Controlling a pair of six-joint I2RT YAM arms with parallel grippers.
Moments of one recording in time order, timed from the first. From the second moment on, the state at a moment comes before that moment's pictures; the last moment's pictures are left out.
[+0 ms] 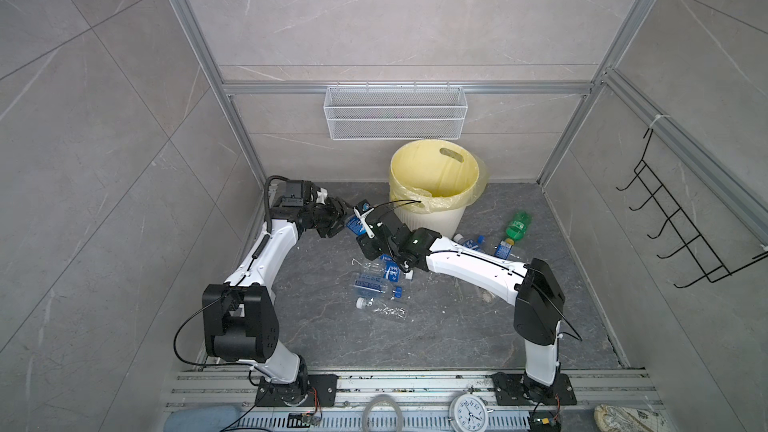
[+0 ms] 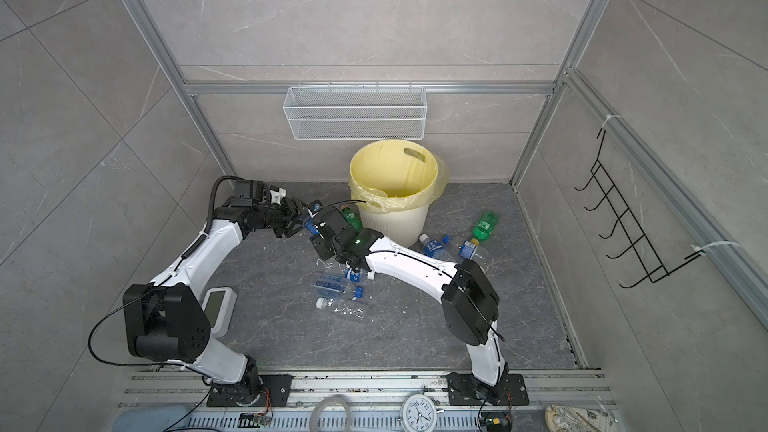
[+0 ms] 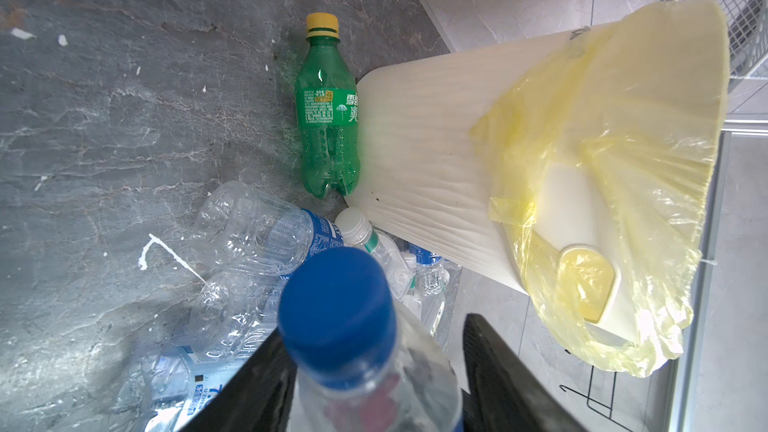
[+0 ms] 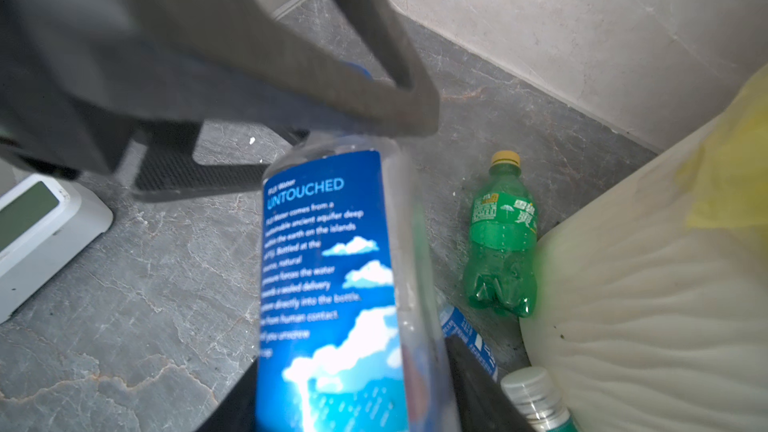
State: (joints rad) left arm -0.09 1.57 1.31 -0.57 0.68 -0.78; right arm 0.95 1.95 1.68 -0.40 0.22 0.14
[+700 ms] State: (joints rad) left arm -0.06 1.42 1.33 -0.59 0.64 -0.78; right arm 0.94 1.89 1.68 -0.43 0.24 0.16
